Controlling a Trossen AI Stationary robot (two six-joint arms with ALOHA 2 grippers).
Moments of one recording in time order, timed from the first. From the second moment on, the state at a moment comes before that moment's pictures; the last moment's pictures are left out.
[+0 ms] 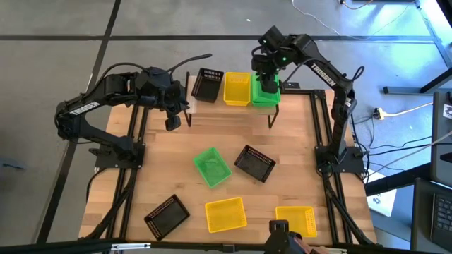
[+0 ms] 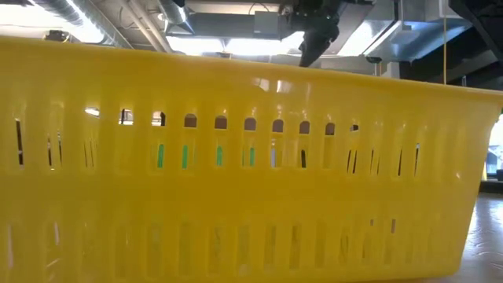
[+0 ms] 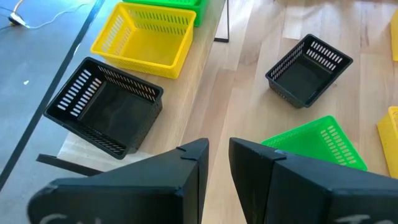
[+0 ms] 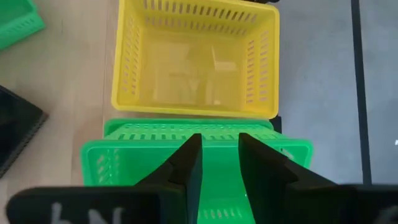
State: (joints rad) left arm 0.24 1.23 1.63 -1.11 -0.14 0.05; right arm -0.67 1.91 2.23 -1.40 -0.15 -0.68
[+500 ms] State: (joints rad) left arm 0.24 1.23 1.63 -1.11 -0.14 0.05; right arm -0.67 1.92 2.23 -1.40 -0.15 -0.68
